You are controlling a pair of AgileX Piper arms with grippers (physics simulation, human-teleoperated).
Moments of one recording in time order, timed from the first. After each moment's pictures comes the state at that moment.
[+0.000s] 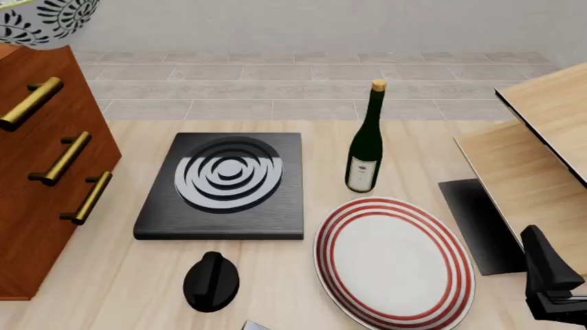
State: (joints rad) left arm 0.19 1.13 -1.47 0.83 -0.61; right arm 0.00 0.02 0.00 -0.02 0.00
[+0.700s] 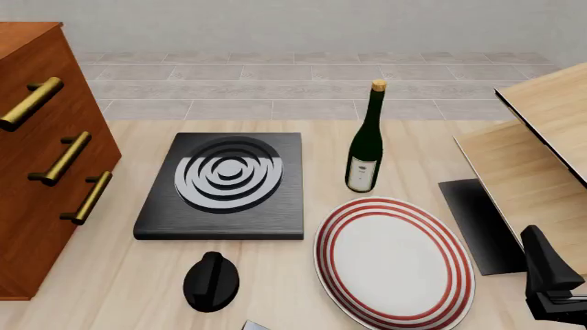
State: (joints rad) left arm 0.42 1.15 -1.60 0.91 -0.65; right arm 0.00 0.02 0.00 -0.02 0.00
